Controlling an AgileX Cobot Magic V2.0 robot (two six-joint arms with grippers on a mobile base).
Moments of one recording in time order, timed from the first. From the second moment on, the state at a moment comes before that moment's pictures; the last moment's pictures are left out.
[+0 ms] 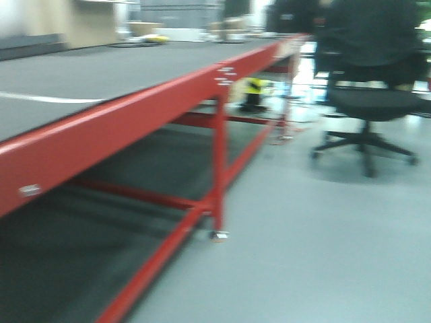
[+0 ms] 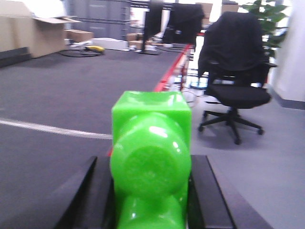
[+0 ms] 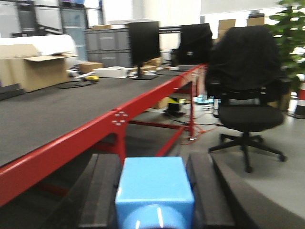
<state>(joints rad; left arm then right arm) -0.13 0.30 -0.49 0.00 0.29 -0.03 0.09 0.35 -0.52 0.10 0.19 0.02</state>
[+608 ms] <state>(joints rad) -0.13 0.30 -0.49 0.00 0.29 -0.03 0.09 0.35 -0.52 0.10 0.19 0.02</state>
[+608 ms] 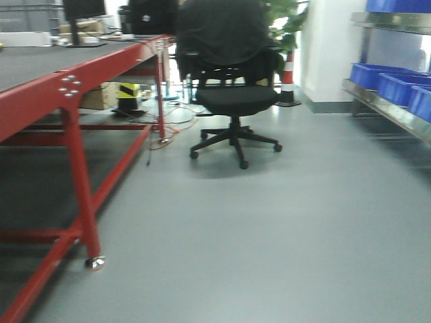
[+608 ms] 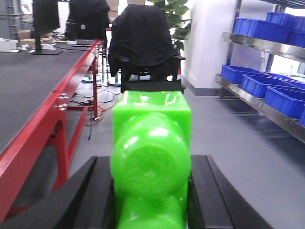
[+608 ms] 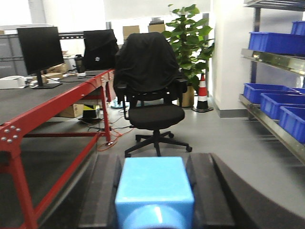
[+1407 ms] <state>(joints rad) -0.13 0.30 -0.49 0.00 0.29 -0.03 0.09 0.35 -0.52 0.10 0.18 0.02</state>
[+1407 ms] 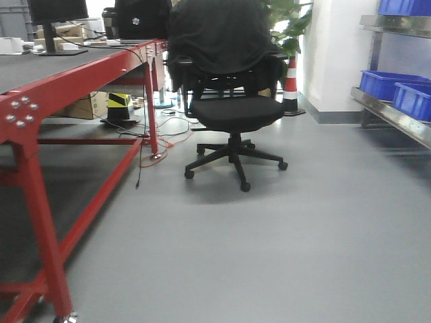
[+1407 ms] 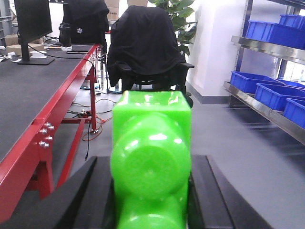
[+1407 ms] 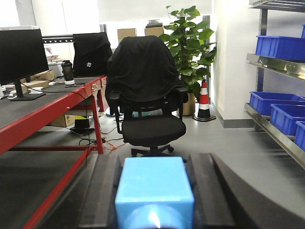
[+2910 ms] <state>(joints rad) -0.13 0.30 -0.49 0.01 0.29 -0.03 0.09 0.35 -0.52 0.10 0.17 0.02</state>
